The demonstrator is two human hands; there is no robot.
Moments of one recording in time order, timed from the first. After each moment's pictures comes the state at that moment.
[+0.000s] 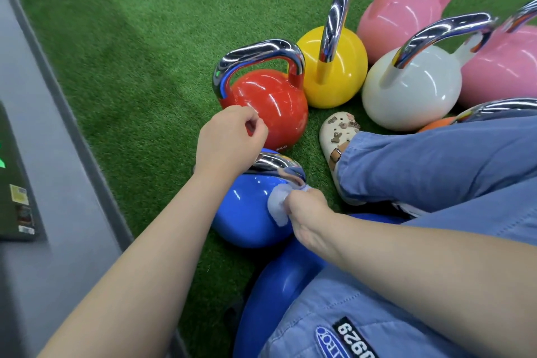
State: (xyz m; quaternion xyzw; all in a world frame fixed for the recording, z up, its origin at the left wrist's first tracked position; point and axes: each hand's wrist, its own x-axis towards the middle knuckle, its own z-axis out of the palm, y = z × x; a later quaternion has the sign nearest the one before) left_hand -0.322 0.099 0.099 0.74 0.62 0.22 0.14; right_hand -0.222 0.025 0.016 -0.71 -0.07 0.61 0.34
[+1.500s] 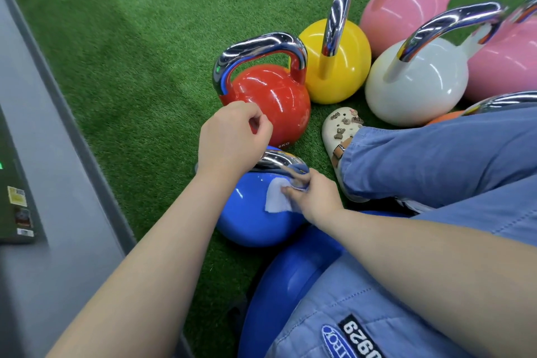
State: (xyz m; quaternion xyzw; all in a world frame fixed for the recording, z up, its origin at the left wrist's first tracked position) left_hand -0.320 0.100 0.098 0.75 0.61 0.24 0.12; right_hand -0.196 0.028 0.011 -0.75 -0.42 0.46 0.24
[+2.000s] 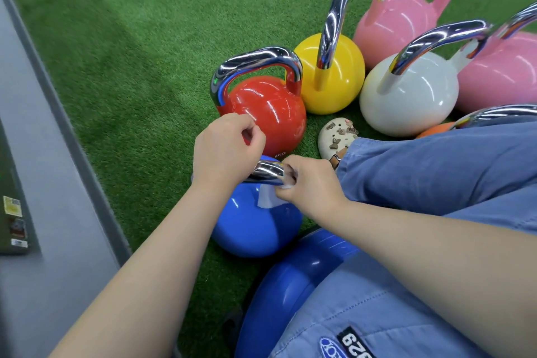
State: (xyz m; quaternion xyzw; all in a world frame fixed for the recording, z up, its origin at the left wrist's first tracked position) left_hand -0.321 0.099 0.098 0.74 0.62 0.25 0.12; right_hand -0.190 0.048 0.054 -0.66 -0.66 0.28 0.22
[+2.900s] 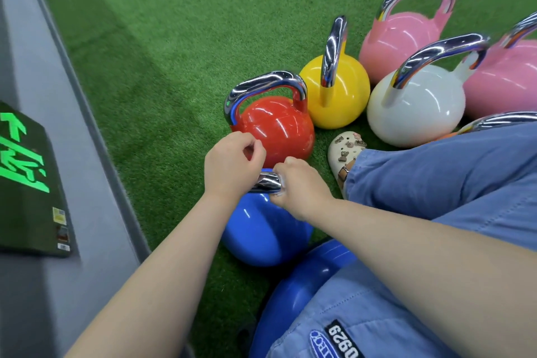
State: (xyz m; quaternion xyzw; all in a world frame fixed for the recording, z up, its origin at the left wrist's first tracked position) left_hand -0.325 0.097 0.093 0.74 0.60 0.29 0.09; right_hand -0.201 0.063 0.062 -0.62 -0.73 0.26 0.13
